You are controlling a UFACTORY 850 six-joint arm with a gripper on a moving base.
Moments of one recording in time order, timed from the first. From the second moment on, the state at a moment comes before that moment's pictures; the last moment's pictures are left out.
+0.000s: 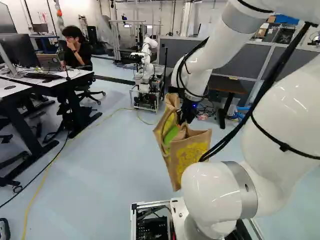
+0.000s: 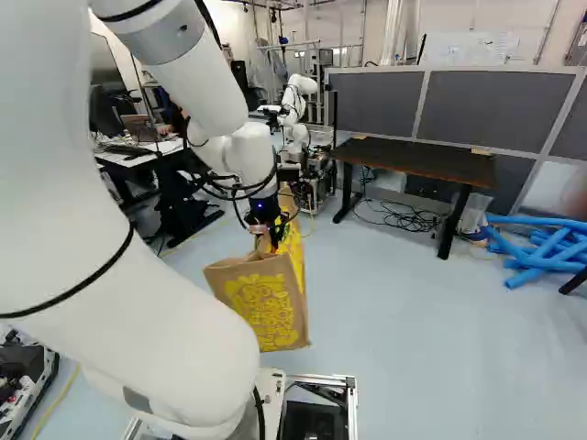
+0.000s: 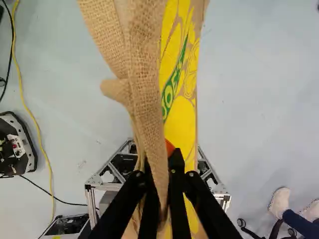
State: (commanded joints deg) arm -5.0 5.7 -34.0 5.1 -31.9 -12.0
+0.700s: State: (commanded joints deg) arm -6.7 9.9 -37.4 5.1 -39.3 -12.0
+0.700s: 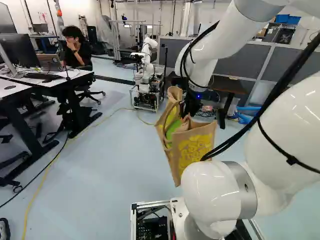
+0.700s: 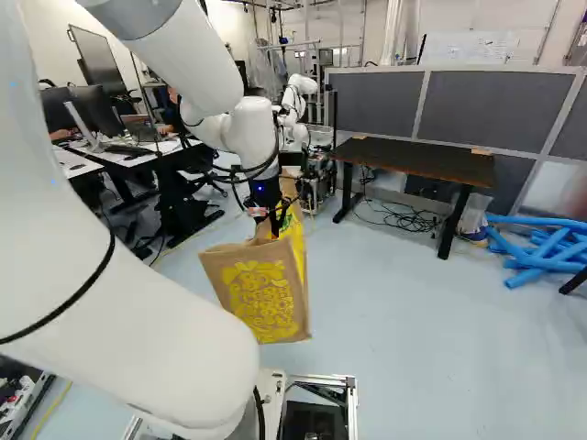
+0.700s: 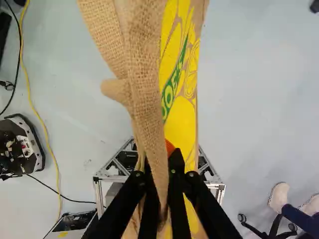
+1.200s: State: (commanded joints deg) arm -7.6 12.0 -40.5 5.1 -44.1 -12.0
